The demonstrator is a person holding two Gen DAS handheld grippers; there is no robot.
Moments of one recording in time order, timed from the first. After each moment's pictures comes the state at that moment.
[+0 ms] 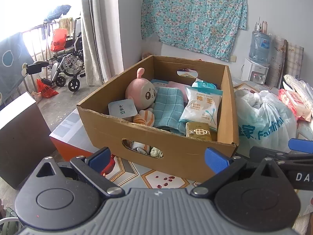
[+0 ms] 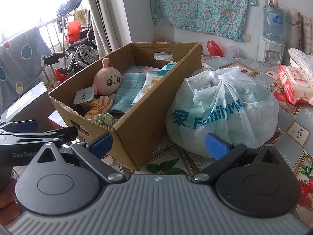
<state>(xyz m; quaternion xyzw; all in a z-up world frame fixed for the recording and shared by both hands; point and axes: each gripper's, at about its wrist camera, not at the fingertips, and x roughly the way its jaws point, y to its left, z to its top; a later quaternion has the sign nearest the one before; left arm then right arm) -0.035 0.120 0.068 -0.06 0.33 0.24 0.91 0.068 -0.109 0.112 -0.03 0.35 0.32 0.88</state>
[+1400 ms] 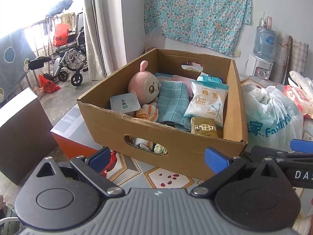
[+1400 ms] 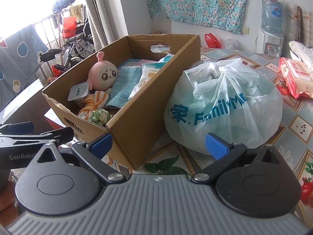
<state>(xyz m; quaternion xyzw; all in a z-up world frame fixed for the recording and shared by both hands) -0.026 0.126 0.061 -0.06 0.35 0.25 0.90 0.080 -0.101 0.100 -0.03 0.37 0.32 0.87</state>
